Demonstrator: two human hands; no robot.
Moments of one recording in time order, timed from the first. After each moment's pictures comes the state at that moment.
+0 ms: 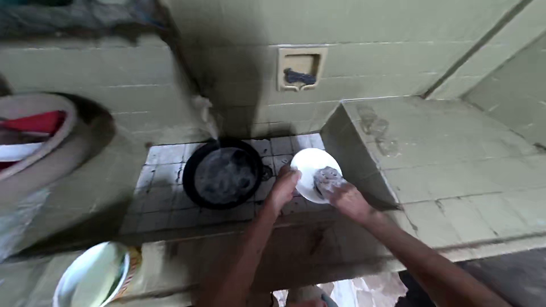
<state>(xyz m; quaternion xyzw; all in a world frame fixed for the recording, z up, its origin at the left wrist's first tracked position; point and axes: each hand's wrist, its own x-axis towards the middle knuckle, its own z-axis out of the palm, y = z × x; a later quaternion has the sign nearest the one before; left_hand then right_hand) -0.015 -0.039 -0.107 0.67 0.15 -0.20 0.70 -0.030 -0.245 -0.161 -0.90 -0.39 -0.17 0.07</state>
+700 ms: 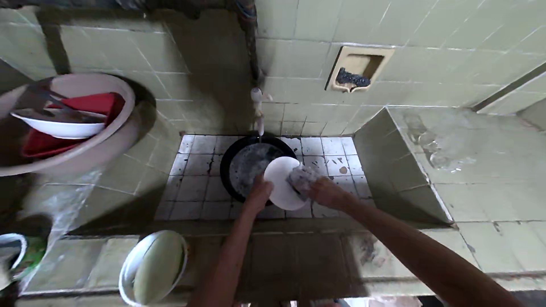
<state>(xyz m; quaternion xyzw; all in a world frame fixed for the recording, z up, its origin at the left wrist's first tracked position) -0.042 0.147 -0.150 0.72 0.21 -0.14 0.64 0.026 -0.084 -0.197 -0.82 -0.56 -0.06 0.10</state>
